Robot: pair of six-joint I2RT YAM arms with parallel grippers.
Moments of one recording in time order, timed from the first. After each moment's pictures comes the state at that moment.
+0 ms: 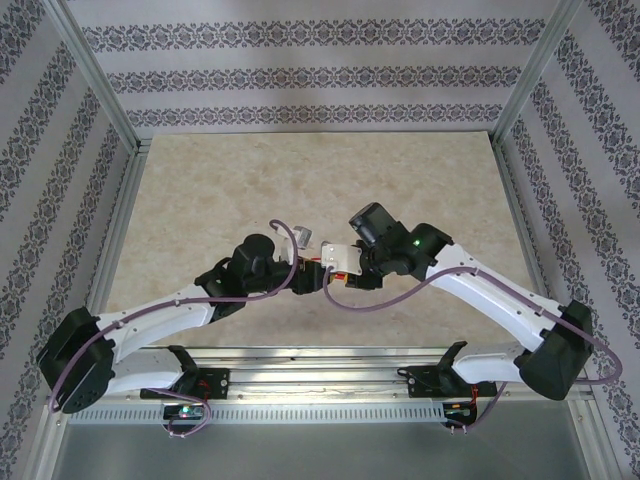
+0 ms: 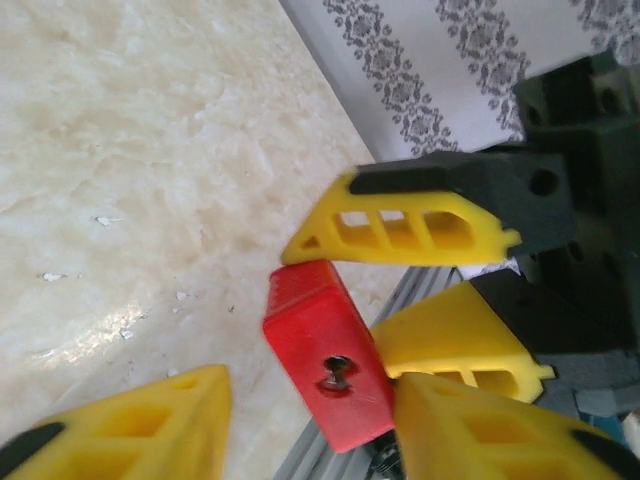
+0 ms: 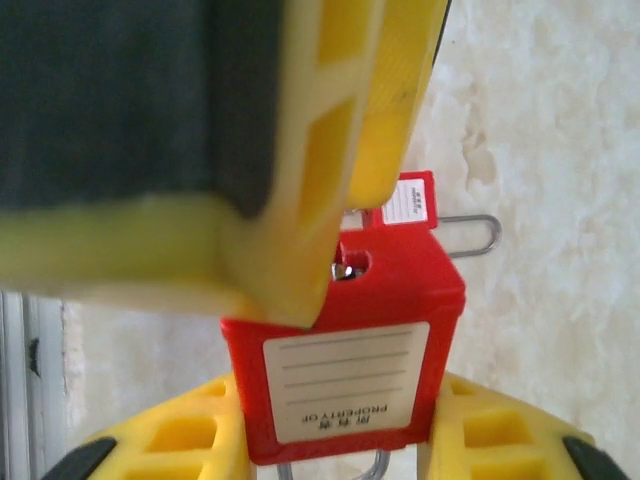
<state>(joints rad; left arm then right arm) -0.79 1.19 0.64 0.19 0.40 -0.72 0.79 1.27 1.13 -0.91 -0.17 -0.75</state>
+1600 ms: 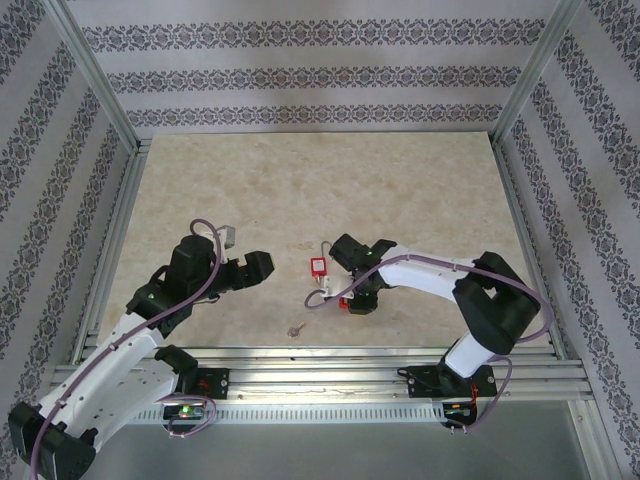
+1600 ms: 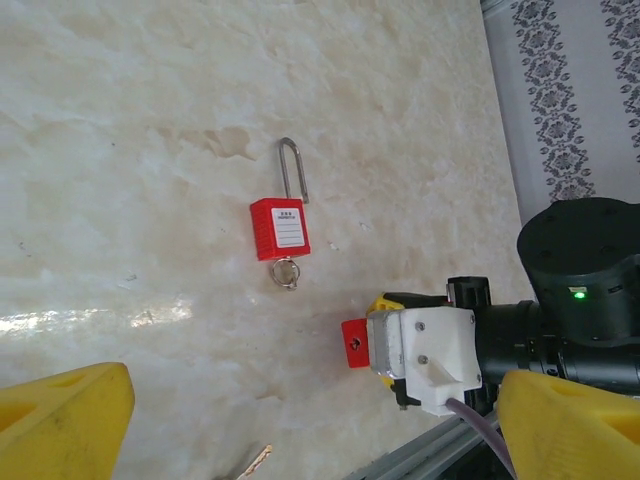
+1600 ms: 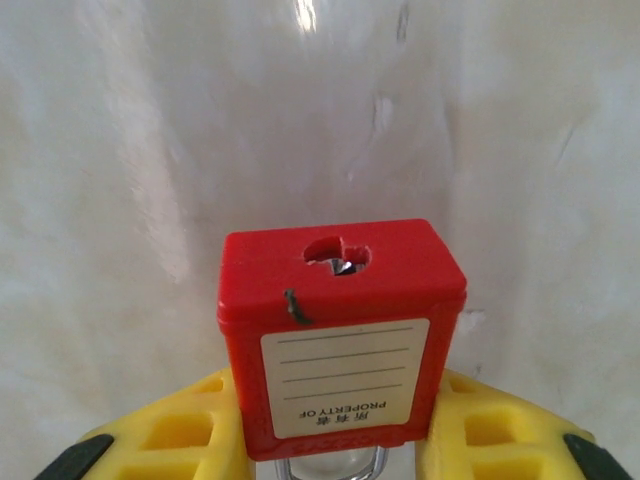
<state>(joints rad) -0.45 0.75 0.63 -0.48 0.28 -0.76 0.78 1.62 0.92 -0.78 -0.05 -0.70</state>
